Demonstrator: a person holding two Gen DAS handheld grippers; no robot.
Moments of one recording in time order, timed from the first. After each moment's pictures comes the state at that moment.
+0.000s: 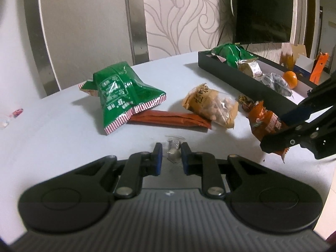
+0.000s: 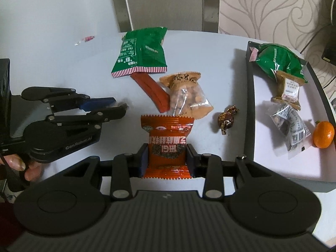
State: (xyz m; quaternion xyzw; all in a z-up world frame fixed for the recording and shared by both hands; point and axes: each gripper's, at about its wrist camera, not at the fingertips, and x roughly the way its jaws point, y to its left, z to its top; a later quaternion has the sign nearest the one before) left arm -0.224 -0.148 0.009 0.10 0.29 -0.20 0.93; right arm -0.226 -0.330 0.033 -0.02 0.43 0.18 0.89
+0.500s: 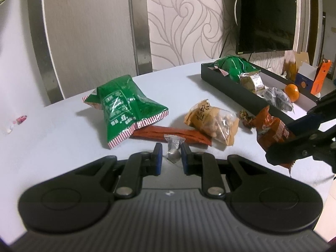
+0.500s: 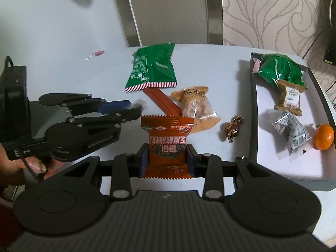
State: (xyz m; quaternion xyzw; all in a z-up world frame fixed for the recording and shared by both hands) left arm -0.219 -0.153 0.025 0.09 0.27 -0.19 0.94; right arm -0.240 -0.332 0.057 0.01 0.40 0.20 0.89
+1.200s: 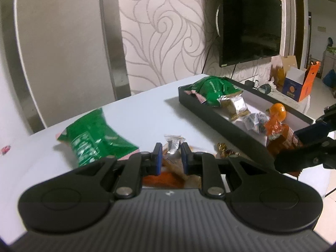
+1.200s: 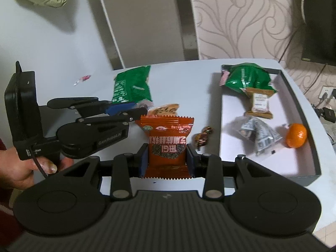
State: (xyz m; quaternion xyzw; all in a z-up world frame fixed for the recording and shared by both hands) left arm -0.197 -0.203 0.050 0.10 0.24 -0.23 0.94; right arm -0.252 -0.383 0.080 0.05 0.37 0.16 0.91
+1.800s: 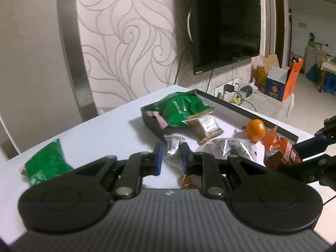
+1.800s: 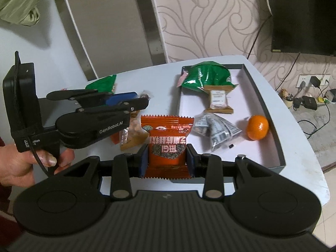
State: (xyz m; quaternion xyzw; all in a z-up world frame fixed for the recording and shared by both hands) left arm -0.178 -0.271 0.058 0.12 0.23 -0.29 0.92; right arm -0.255 -0.439 0.080 0.08 0.37 0.10 0.92
